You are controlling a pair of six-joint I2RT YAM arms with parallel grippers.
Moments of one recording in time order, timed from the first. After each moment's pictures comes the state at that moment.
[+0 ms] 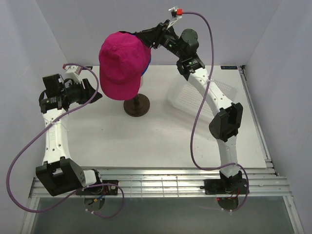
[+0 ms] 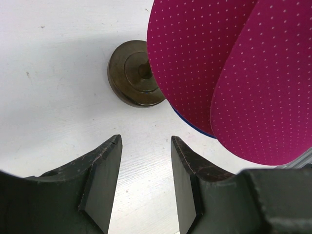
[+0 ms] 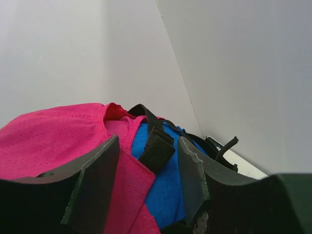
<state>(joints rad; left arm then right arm) 0.29 1.28 1.31 -0.67 0.76 0.02 0.54 2.13 2.28 0.28 -0.48 0.58</state>
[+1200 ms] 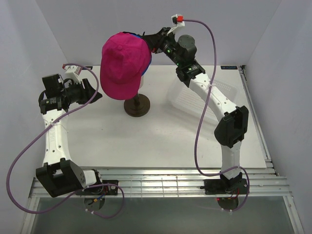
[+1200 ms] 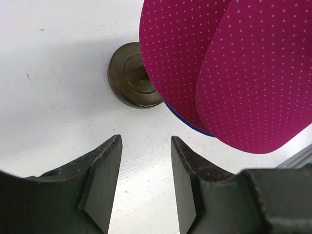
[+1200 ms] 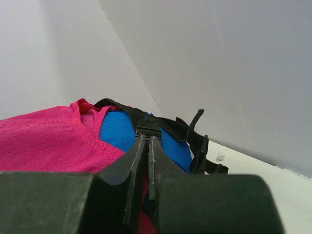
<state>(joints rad) 0.29 1.27 1.31 -0.67 0.76 0.02 0.59 2.00 2.06 0.23 -0.21 0.52</state>
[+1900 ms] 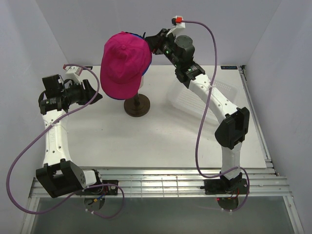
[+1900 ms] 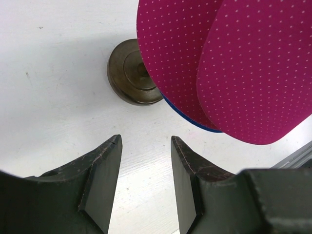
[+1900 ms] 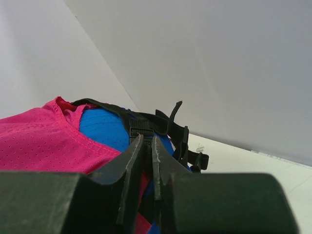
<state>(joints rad) 0.29 1.26 1.31 -0.68 0.77 0.04 0.61 1.98 2.05 0.14 -0.06 0.47</state>
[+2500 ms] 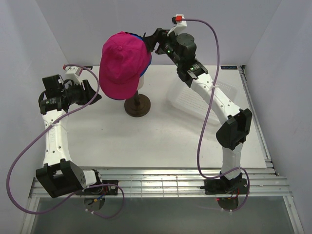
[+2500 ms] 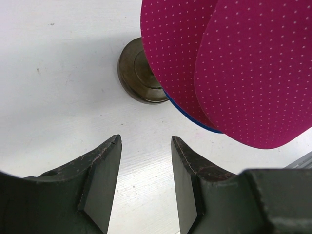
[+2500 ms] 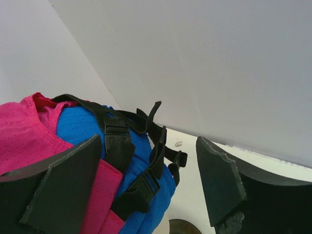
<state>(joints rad) 0.29 1.26 1.31 -0.69 0.73 0.06 0.61 1.96 2.07 0.05 -0.03 0.39</state>
